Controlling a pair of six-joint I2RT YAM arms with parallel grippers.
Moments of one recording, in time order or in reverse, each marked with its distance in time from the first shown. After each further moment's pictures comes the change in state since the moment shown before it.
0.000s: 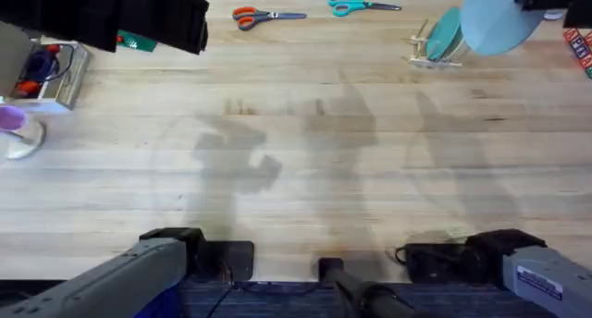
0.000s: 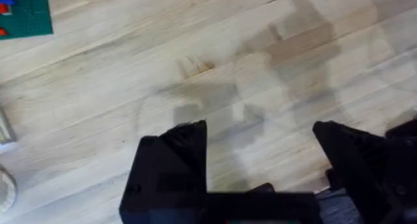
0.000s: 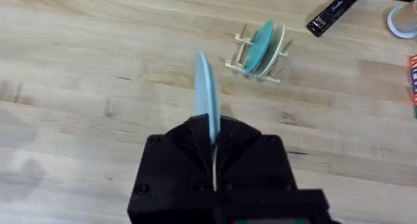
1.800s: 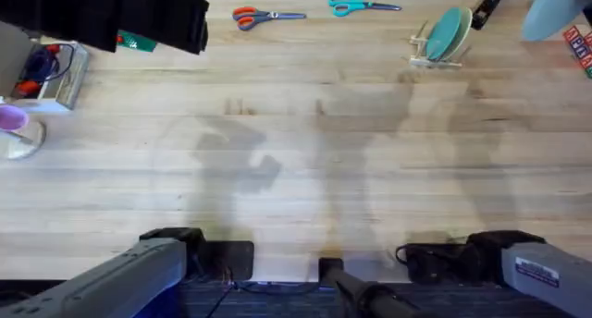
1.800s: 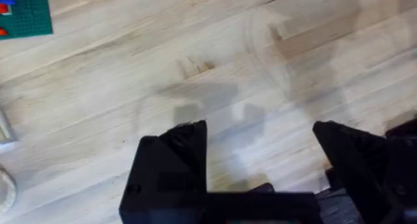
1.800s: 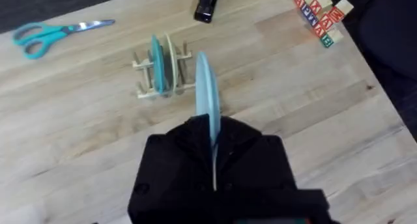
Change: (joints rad) left arm 0.000 0.000 0.000 0.000 0.000 0.000; right arm -0.078 0.121 0.000 0.062 0.391 0.330
